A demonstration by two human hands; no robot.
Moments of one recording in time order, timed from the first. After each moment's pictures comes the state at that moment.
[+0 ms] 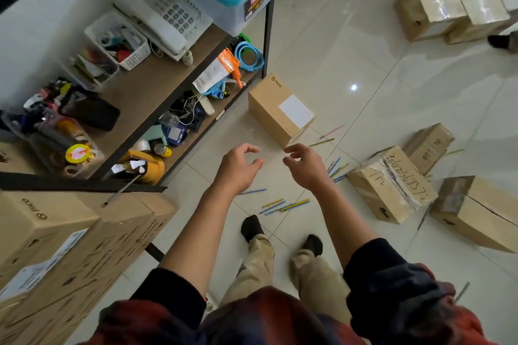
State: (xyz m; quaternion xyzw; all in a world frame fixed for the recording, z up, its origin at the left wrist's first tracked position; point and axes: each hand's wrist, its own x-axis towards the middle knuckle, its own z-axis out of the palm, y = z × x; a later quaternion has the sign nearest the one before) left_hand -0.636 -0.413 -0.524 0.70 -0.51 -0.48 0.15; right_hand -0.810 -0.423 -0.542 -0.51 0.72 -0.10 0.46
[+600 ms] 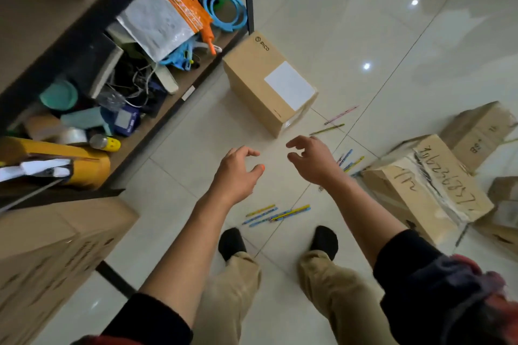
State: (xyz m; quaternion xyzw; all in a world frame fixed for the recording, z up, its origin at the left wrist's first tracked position) left_hand -0.727 -0.454 -0.772 0.71 -0.52 -0.46 0.09; right_hand -0.912 -0.490 -0.792 -0.59 0.68 -0.02 0.44
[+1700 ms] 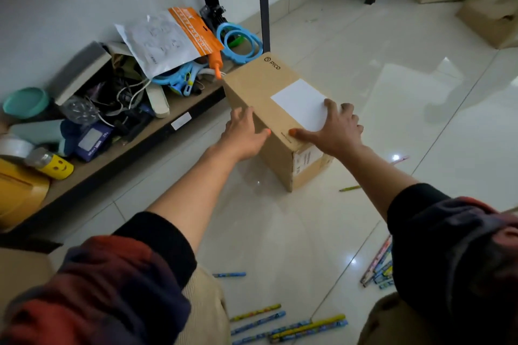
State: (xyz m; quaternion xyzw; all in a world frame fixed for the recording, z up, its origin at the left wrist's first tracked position) left_hand -0.736 -0.611 -1.017 0.72 -0.62 -0.27 0.14; right_hand -0.947 -0.646 -1.037 -0.67 0.71 -0.13 0.20
